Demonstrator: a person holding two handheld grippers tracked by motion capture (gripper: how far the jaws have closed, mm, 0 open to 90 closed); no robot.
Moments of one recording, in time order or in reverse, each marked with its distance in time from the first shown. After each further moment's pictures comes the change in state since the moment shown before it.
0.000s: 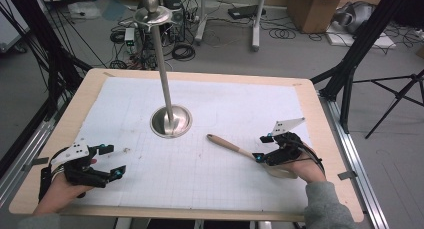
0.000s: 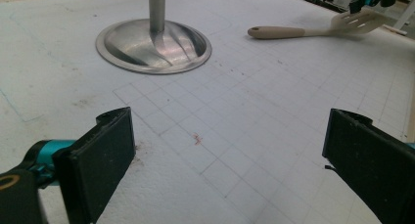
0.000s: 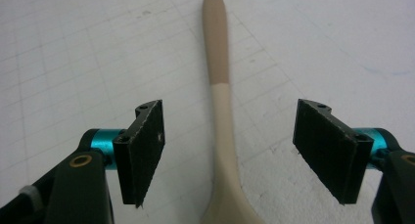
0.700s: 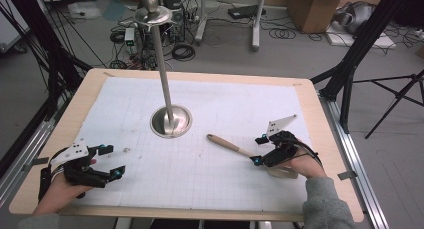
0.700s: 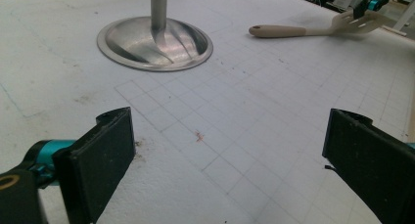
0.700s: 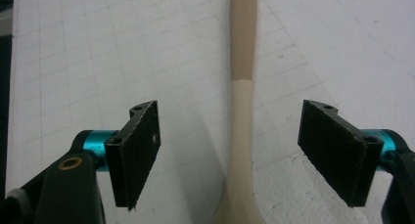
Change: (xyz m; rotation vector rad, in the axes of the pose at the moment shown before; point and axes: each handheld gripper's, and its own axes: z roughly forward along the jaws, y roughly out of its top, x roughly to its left) left arm 0.002 -0.002 0.000 0.002 0.001 -0.008; right arm -0.005 0.007 0.013 0.083 0.100 -0.063
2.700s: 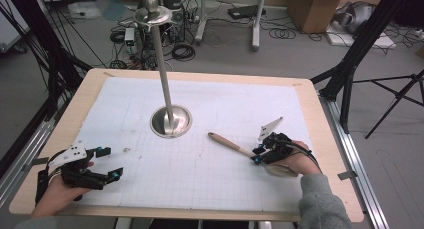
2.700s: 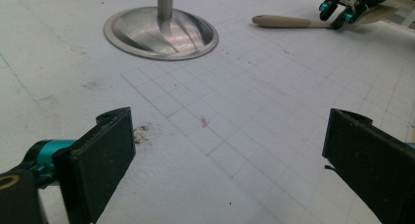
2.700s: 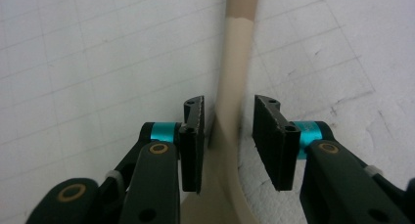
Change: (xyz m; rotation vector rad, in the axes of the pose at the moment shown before) left arm 0.000 -0.006 -0.006 0.017 0.020 -0.003; right arm -0.012 -0.007 0.024 0.190 -0.007 -0.041
